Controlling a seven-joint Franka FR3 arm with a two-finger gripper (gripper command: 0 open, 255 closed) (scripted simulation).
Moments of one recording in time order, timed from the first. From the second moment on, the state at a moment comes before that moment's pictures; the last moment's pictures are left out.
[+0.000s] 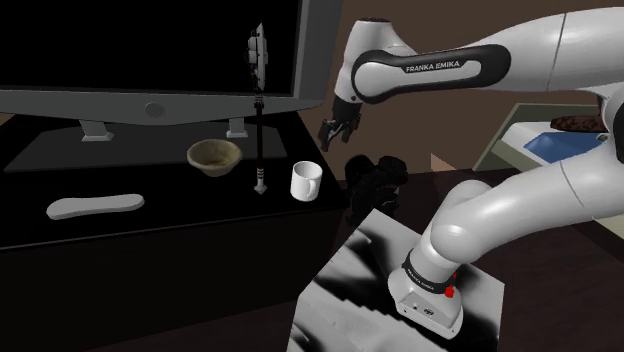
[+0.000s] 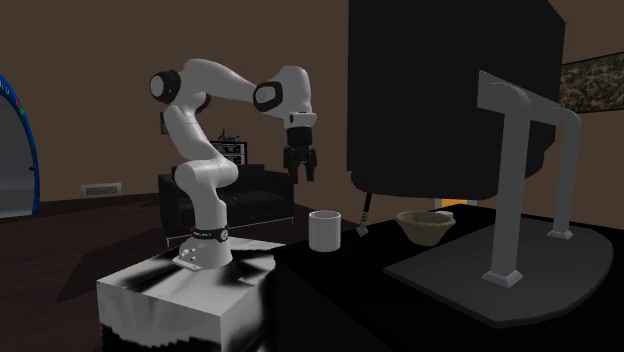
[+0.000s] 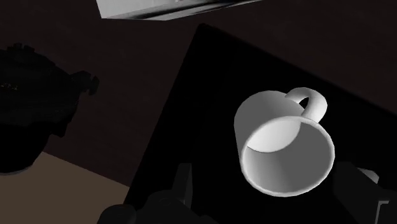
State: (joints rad) arm -0.03 -0.60 -0.04 -2.53 -0.06 2.03 0.11
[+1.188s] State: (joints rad) arm -0.02 -0.25 -0.08 -2.61 -0.01 2.45 0.10
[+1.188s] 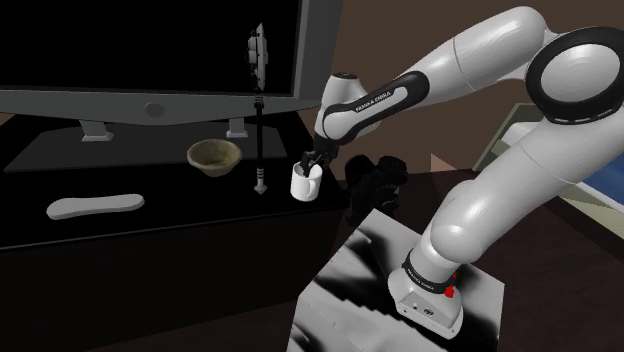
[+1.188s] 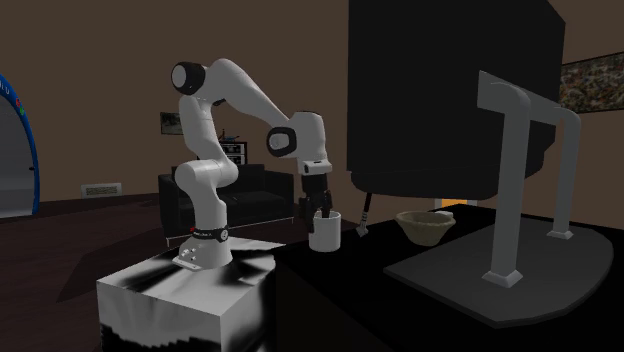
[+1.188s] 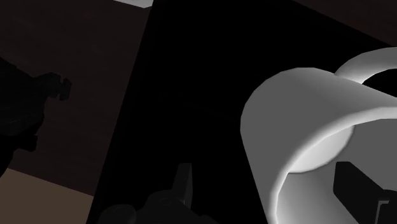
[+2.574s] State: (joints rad) arm -0.02 -0.30 -0.08 -2.58 -0.01 2.38 0.10
